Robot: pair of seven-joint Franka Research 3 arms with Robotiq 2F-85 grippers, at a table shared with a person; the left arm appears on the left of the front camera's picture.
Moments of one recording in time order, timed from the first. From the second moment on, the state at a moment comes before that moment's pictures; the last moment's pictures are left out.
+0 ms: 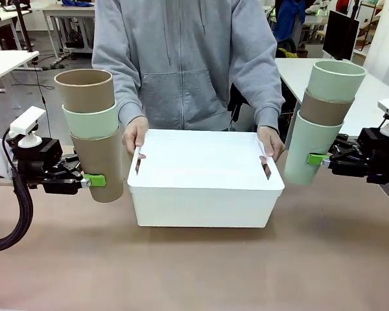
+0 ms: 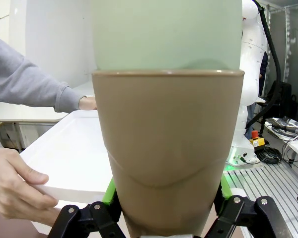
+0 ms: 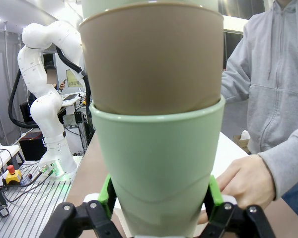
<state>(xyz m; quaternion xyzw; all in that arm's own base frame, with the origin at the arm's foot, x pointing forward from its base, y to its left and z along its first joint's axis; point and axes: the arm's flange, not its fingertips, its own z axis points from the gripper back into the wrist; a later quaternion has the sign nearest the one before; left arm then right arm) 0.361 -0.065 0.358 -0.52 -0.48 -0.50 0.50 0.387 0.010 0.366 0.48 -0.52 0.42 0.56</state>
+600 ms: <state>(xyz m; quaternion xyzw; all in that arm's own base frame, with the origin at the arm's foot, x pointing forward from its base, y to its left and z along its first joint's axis) 0.361 -0.065 0.358 -0.52 -0.48 -0.50 0.50 0.387 0.010 0.366 0.48 -0.52 0.42 0.56</state>
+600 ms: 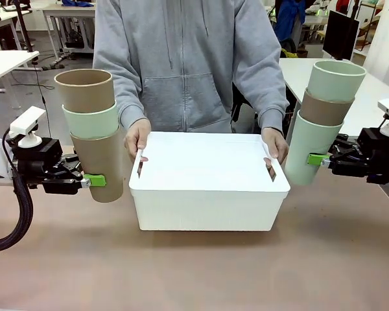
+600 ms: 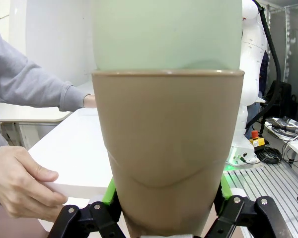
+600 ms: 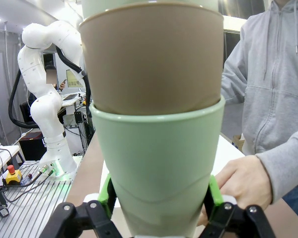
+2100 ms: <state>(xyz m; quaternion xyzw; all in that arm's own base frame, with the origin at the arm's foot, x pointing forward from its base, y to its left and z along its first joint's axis) 0.364 -0.066 0.366 -0.50 -0.48 -0.51 0.51 0.387 0.010 0.366 0.48 -0.52 0.42 0.56</state>
